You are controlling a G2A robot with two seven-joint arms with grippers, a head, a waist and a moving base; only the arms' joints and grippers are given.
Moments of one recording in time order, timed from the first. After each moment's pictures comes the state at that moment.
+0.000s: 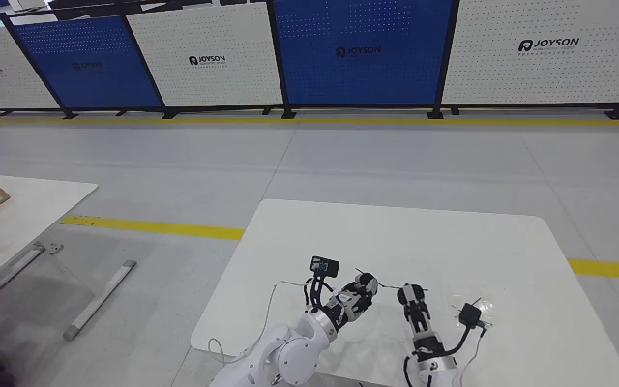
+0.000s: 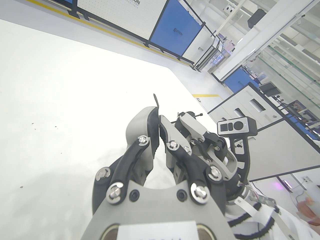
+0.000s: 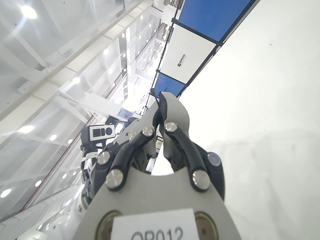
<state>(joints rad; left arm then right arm) 1.45 -1.23 -0.97 -1.68 0.58 -0.04 -0.06 -1.60 -1.35 1.08 -1.53 -0.27 -0.29 -0.23</state>
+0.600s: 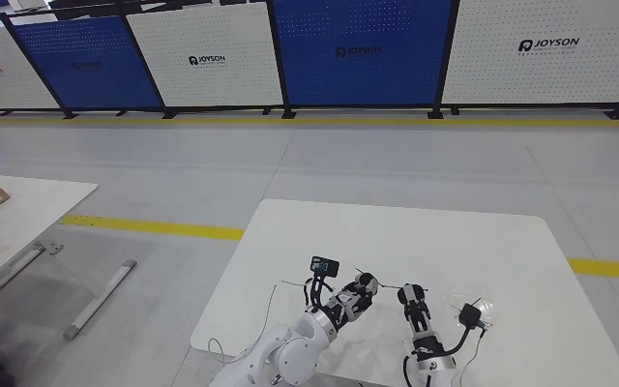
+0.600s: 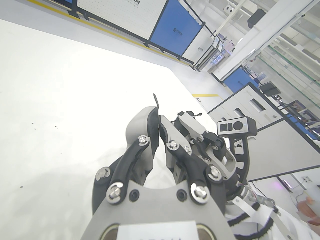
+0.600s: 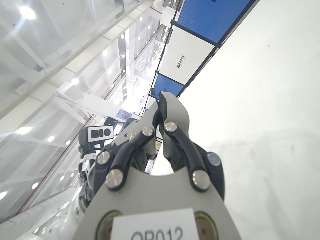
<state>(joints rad) 1.45 -1.23 -0.97 -1.68 0.58 -0.04 -0.06 -1.60 -1.36 1.09 -1.53 -0.29 -0.29 -0.24</state>
